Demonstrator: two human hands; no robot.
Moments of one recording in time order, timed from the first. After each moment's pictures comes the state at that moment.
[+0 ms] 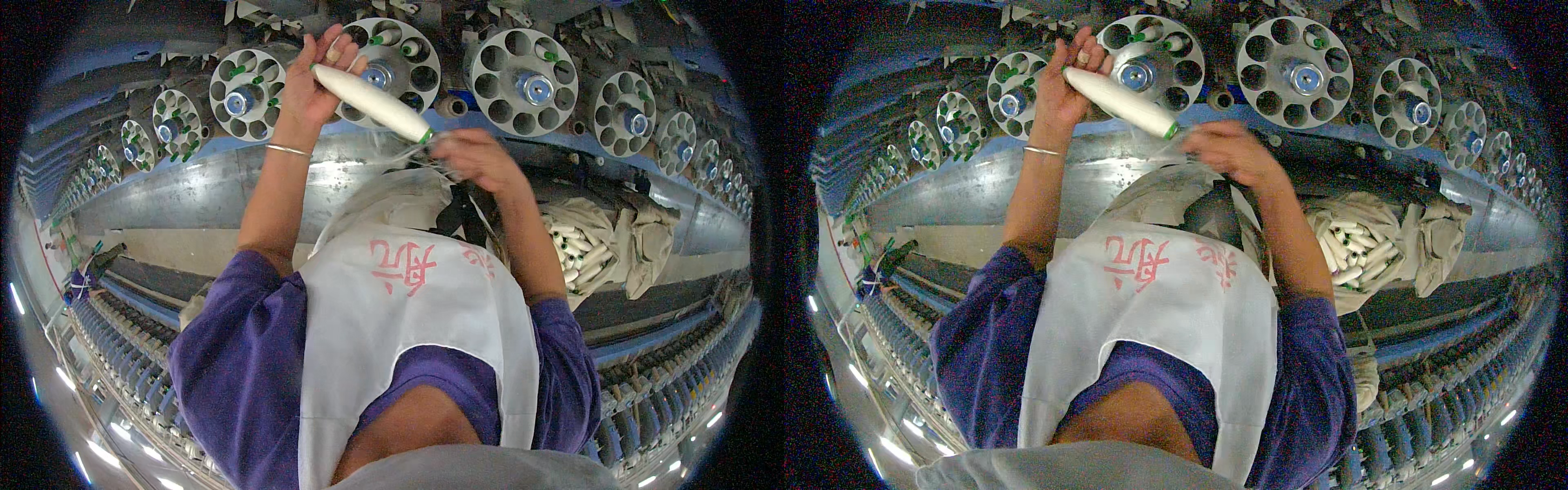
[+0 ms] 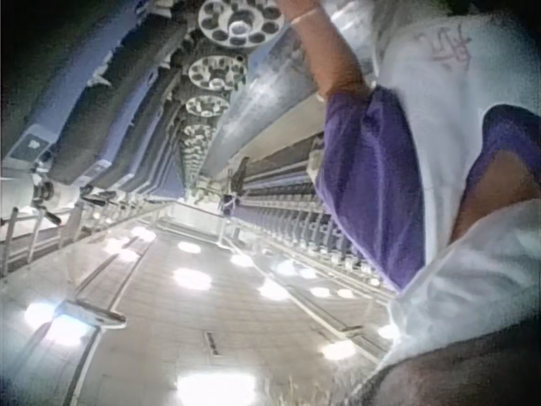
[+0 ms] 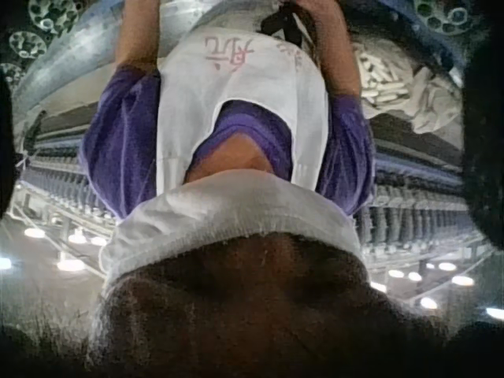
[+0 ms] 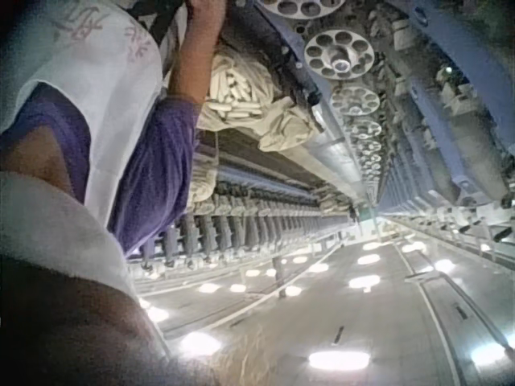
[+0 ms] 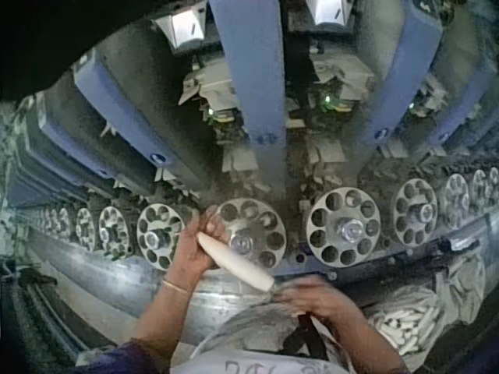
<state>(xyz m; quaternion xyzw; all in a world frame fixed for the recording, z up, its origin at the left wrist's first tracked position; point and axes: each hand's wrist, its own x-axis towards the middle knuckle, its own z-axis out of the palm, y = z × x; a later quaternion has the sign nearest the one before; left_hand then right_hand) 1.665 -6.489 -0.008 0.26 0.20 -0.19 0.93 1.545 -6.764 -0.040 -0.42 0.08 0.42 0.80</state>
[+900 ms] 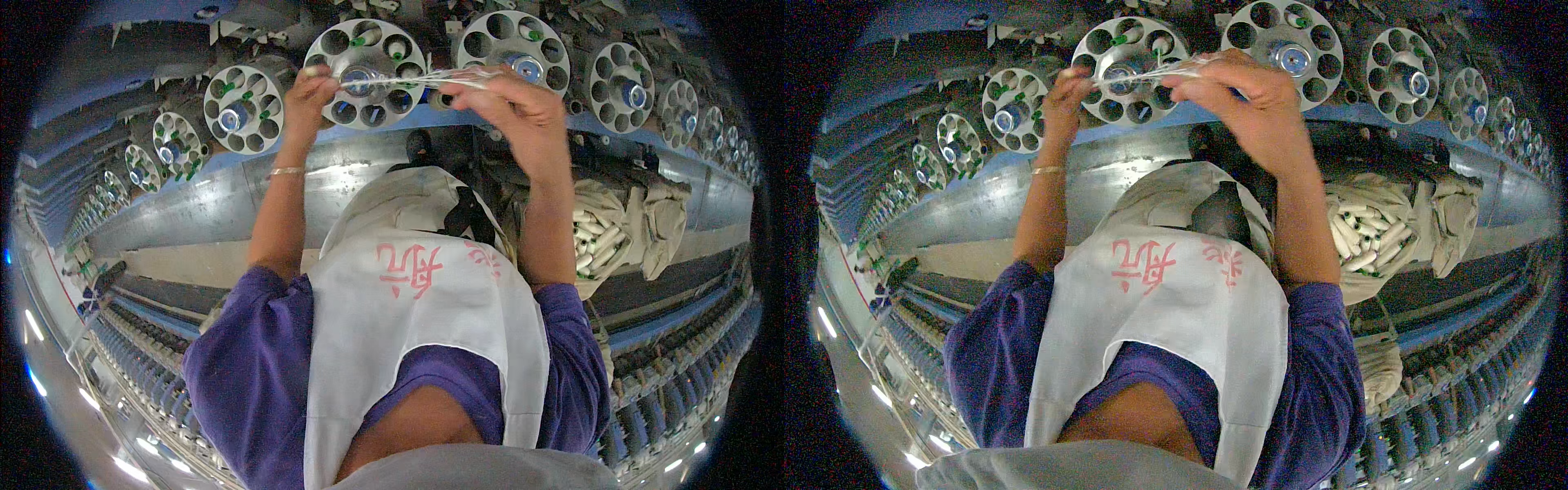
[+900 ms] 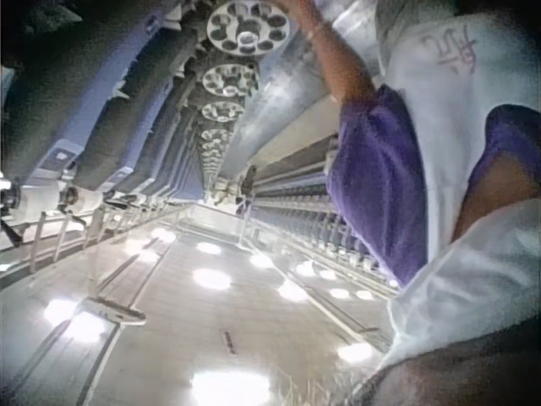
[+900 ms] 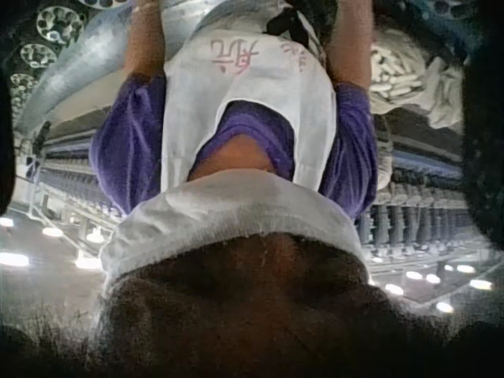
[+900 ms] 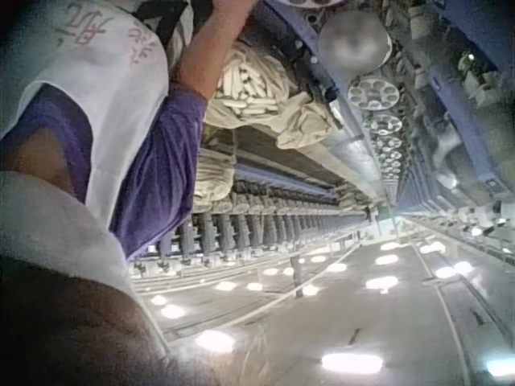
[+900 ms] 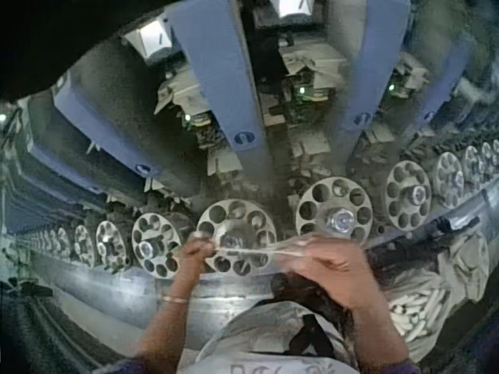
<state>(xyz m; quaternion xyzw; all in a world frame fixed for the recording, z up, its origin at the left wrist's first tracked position) 1.638 -6.469 -0.068 0.75 -0.02 -0.07 0.66 1.576 -6.775 0.069 -0.70 -0.12 -0.03 0.71</state>
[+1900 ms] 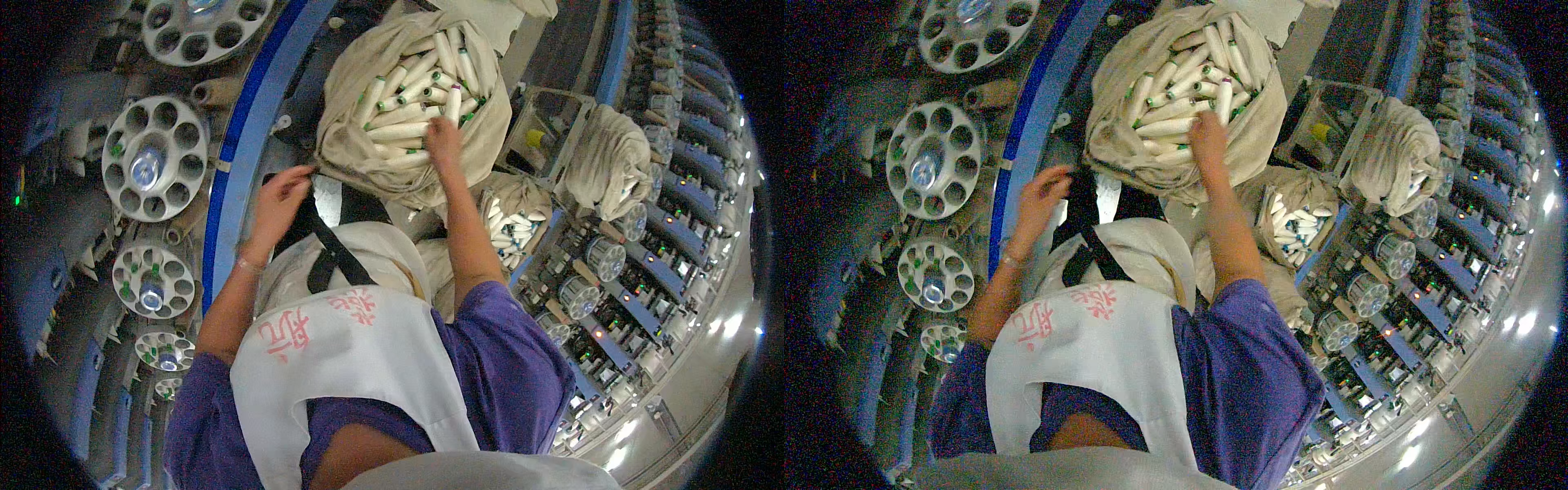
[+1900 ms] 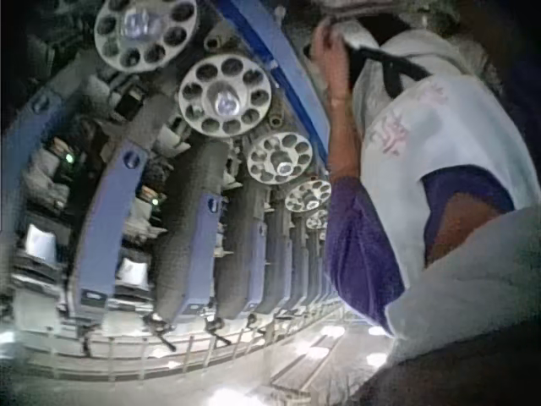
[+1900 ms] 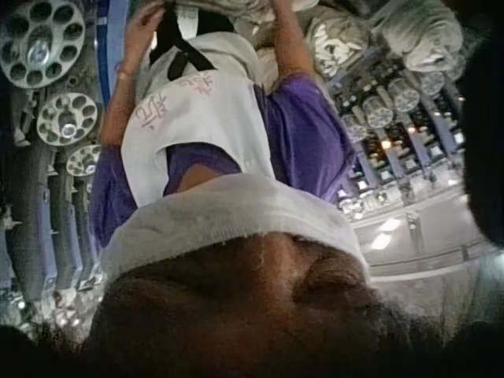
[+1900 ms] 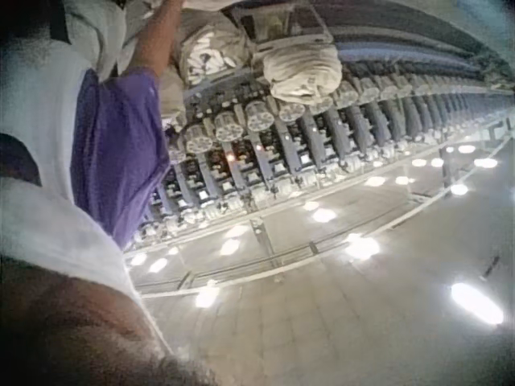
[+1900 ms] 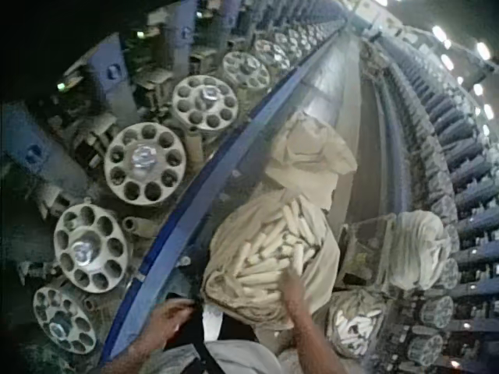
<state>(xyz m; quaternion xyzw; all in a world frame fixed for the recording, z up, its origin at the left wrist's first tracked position) 1.453 -6.813 -0.125 0.65 -0.31 -0.56 0.41 1.162 -7.009 -0.196 -0.73 0.63 -0.10 0.25</state>
